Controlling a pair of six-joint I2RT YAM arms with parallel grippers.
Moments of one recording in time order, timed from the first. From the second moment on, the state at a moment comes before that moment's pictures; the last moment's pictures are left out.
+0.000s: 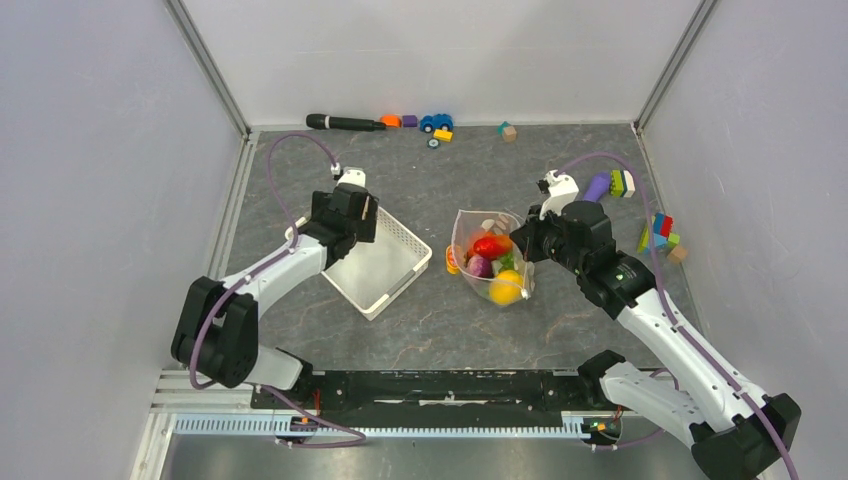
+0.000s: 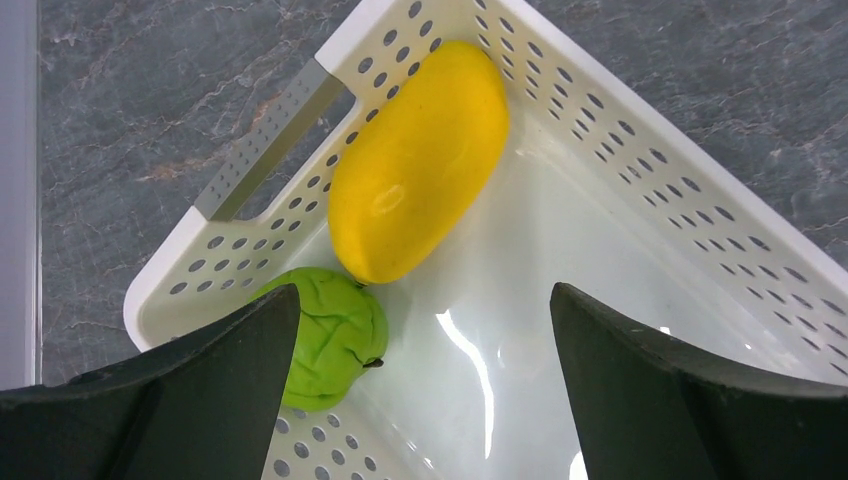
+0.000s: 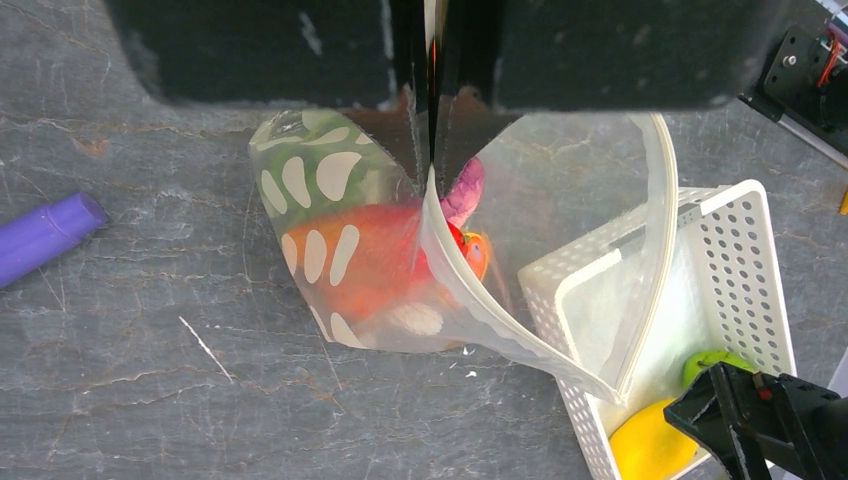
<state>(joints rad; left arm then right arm) -0.44 1.41 0.87 -0.21 -0.50 -0.14 0.51 0.90 0.84 -0.38 -0.02 0.29</state>
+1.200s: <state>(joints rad) -0.36 1.73 1.02 -0.17 -0.50 -0.04 0.51 0.90 0.83 -0.38 0.05 0.27</state>
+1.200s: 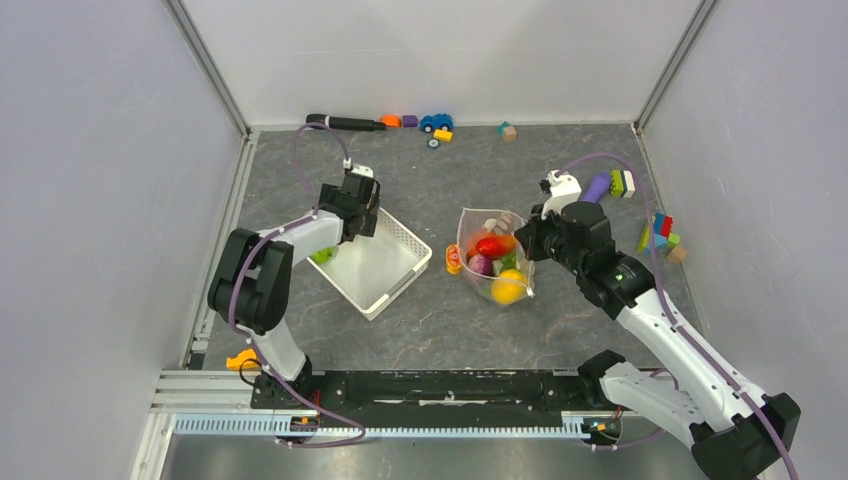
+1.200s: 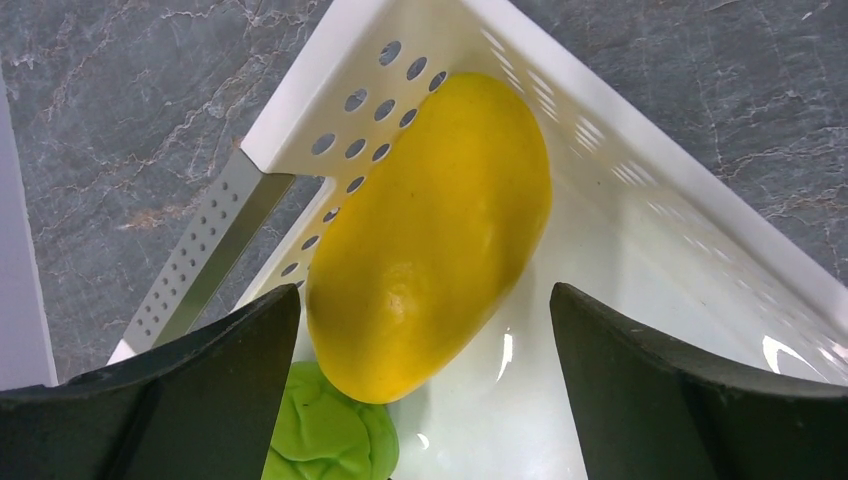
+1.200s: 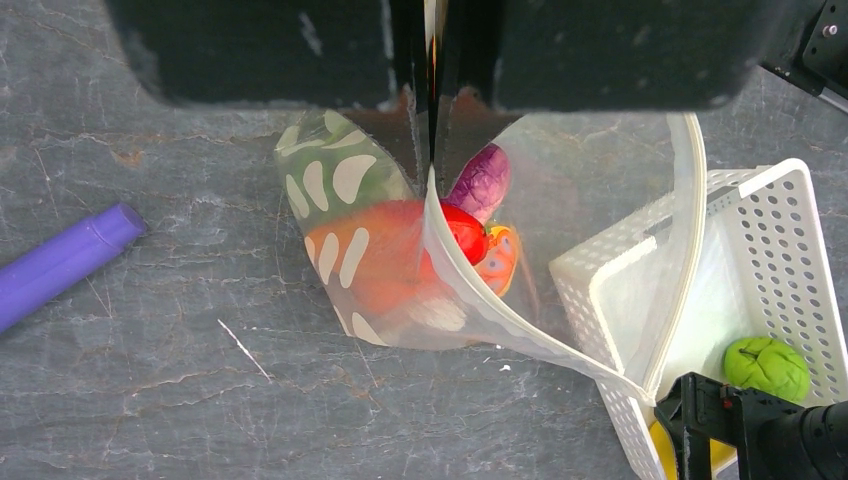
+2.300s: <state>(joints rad) -0.35 1.81 1.09 -0.26 -0.48 -0.04 0.51 0.88 0.82 -0.40 0.10 0.27</state>
